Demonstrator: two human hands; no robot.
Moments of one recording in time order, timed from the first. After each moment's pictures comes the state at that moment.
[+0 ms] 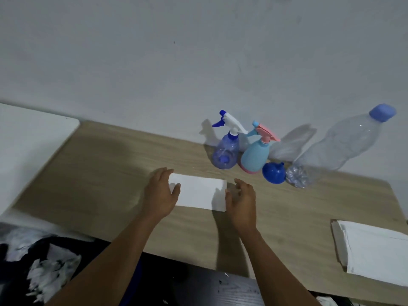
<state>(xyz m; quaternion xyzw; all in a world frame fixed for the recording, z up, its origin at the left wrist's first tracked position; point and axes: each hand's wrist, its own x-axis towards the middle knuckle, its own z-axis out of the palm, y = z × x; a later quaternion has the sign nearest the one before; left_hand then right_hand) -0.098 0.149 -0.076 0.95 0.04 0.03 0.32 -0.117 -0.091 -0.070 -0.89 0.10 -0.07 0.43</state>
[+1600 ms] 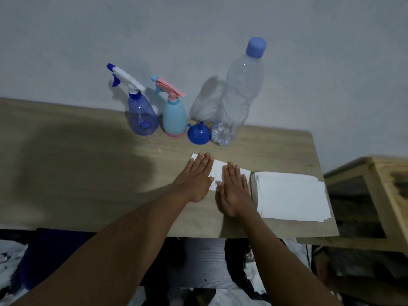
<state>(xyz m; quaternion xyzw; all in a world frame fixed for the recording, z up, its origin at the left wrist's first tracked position) -0.118 -0.174 -0.114 0.95 -0.26 -0.17 0.08 -0.184 -0.334 -0.109 -0.97 0.01 0.13 0.21</state>
